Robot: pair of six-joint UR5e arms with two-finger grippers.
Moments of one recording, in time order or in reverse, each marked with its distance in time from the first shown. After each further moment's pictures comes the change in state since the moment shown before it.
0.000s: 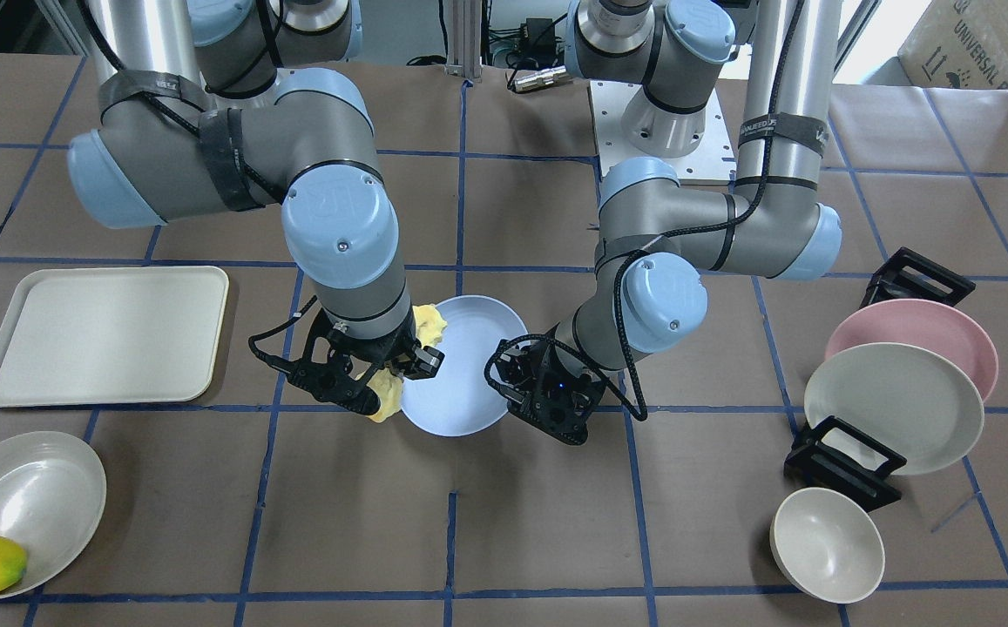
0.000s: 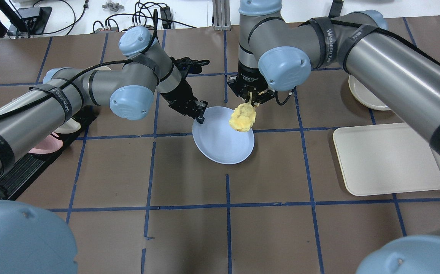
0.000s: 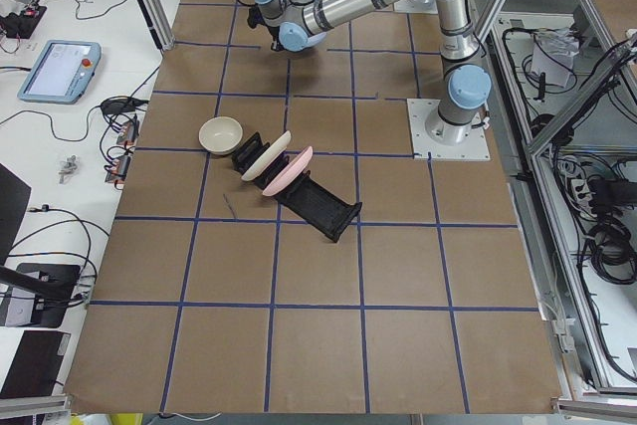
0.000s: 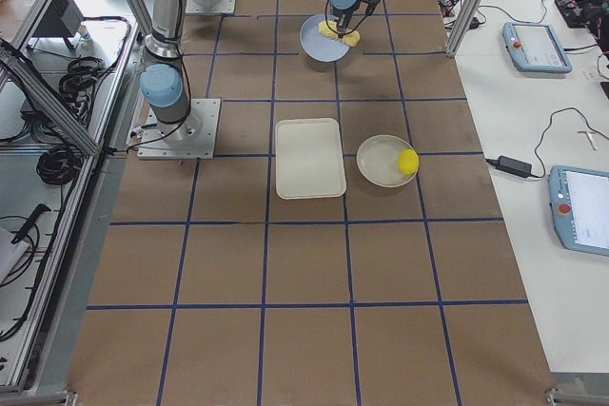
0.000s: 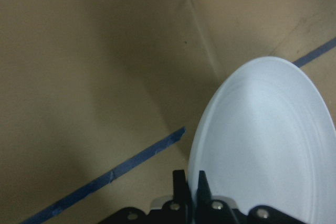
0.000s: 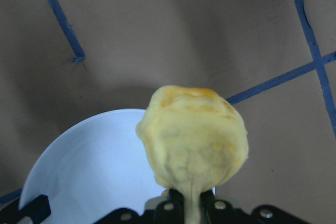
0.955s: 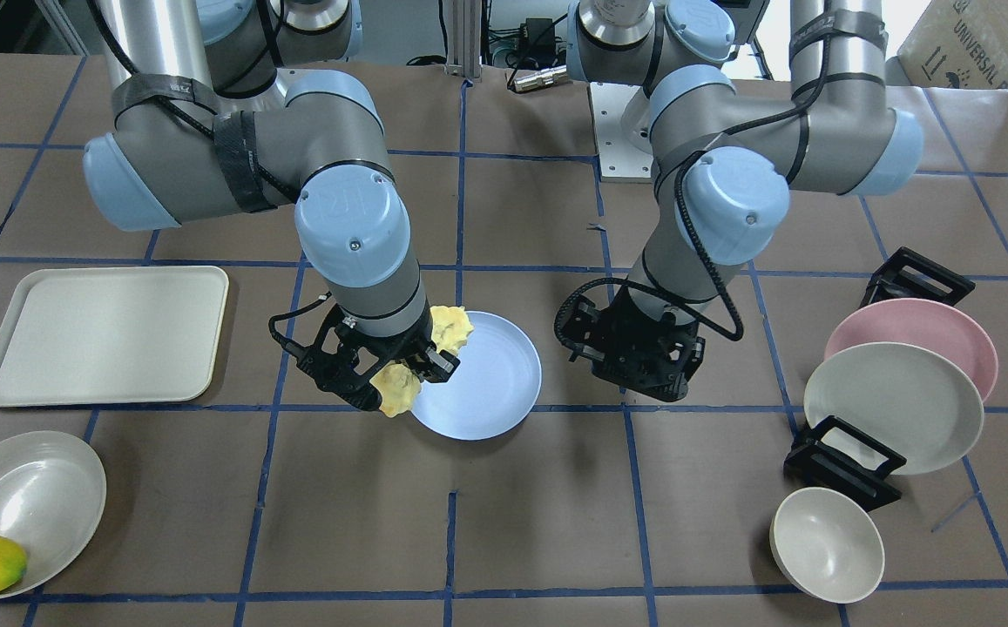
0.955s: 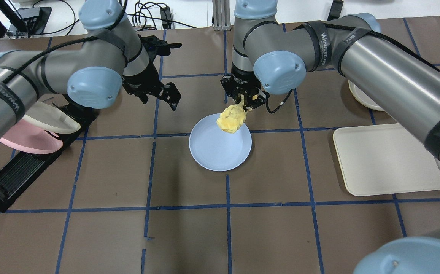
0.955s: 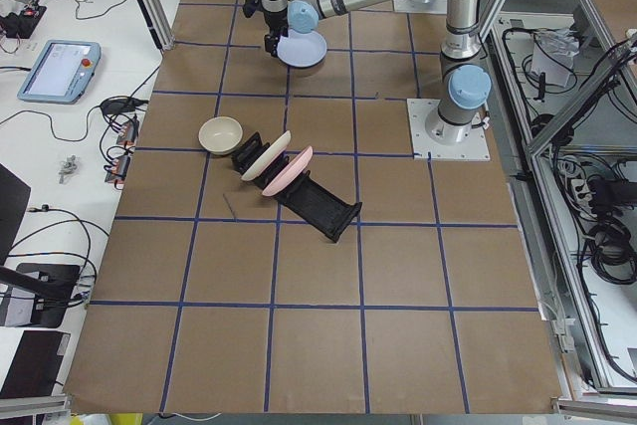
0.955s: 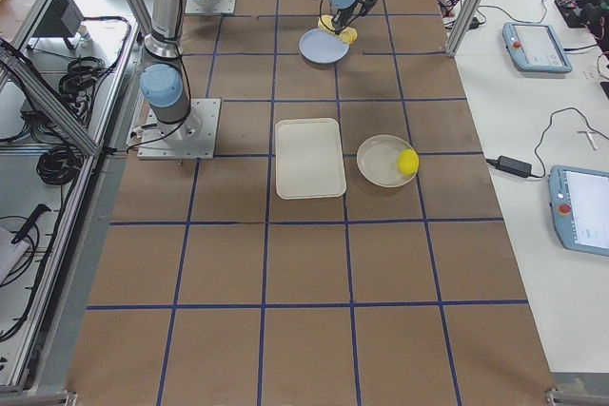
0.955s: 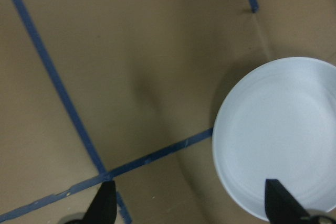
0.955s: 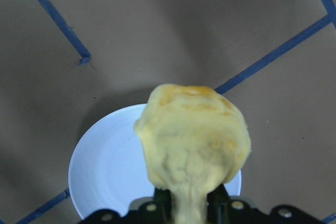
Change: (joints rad) left arm 0.084 0.193 0.026 -0.171 0.292 0.003; right arm 0.009 0.003 0.001 -0.012 0.059 0.199
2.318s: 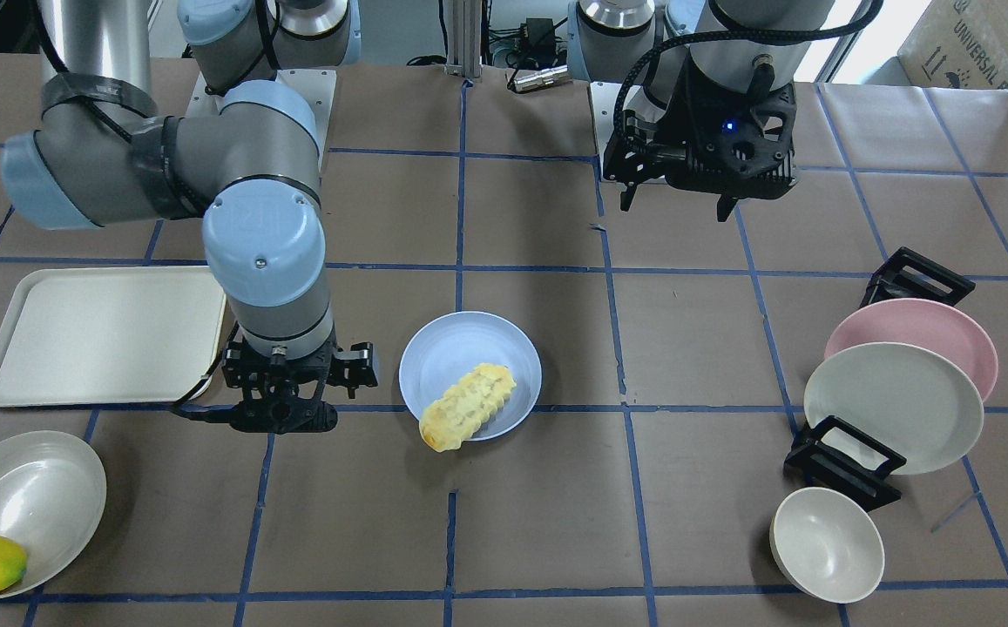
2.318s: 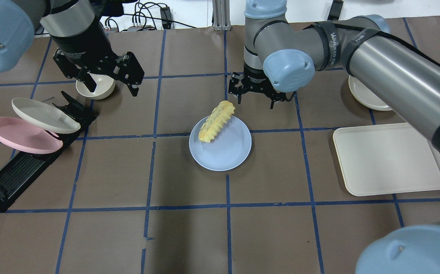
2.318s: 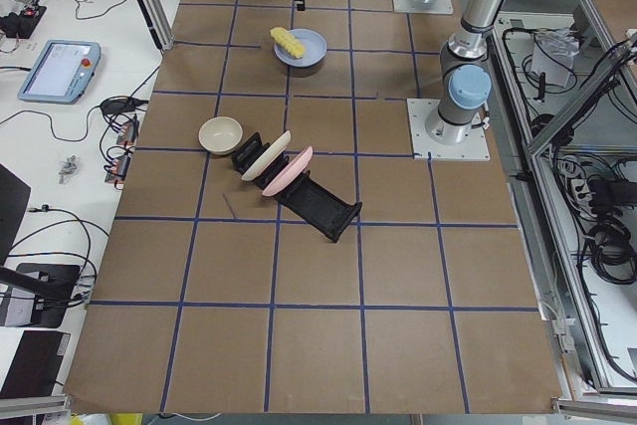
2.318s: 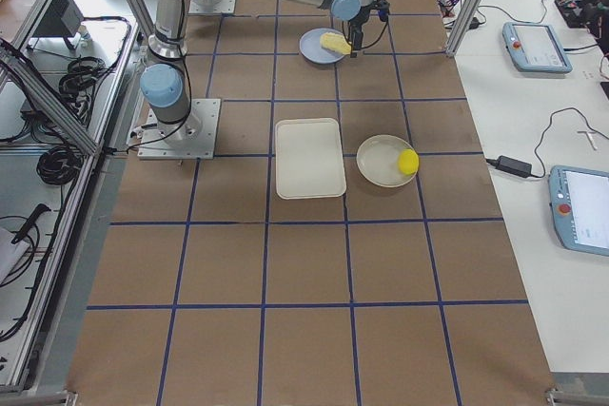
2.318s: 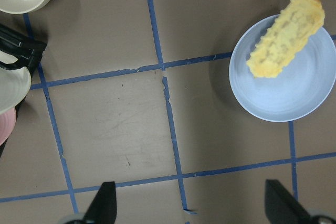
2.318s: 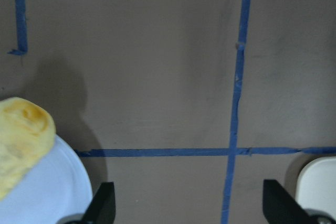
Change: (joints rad) left arm -0.040 0.189 0.251 -0.476 0.072 -0.232; right arm -0.120 -0.028 0.019 -0.013 -0.211 -0.814
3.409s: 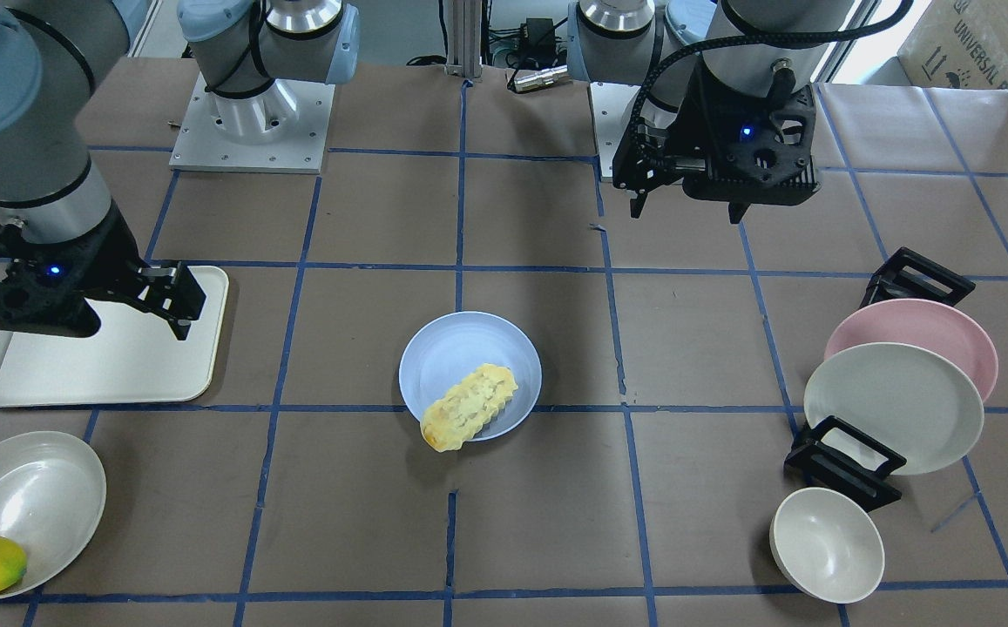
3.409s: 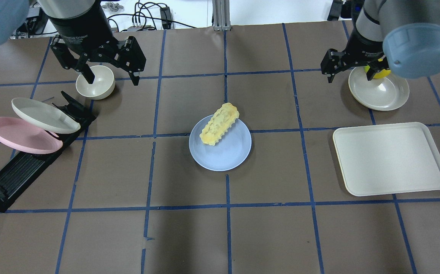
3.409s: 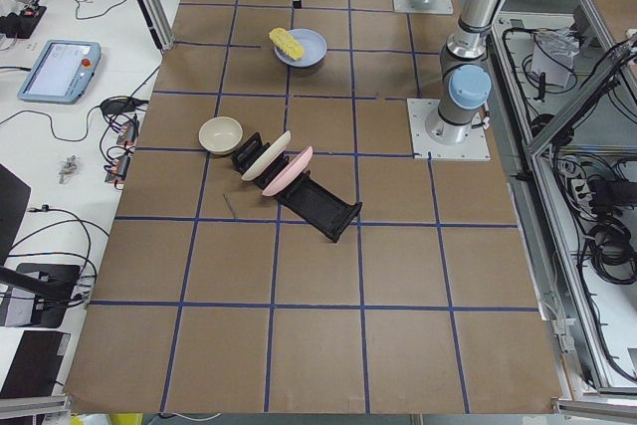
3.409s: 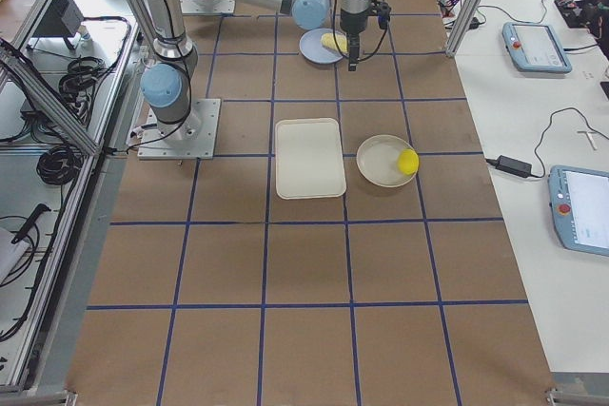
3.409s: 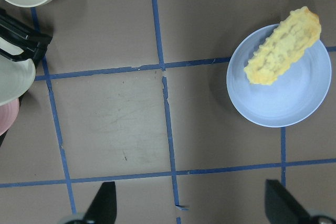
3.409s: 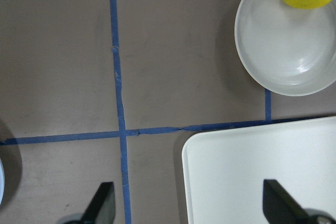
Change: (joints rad) left arm 0.010 -0.023 0.046 -0.025 0.014 -0.042; right arm -0.272 -0.277 0.146 -0.003 0.048 -0.132
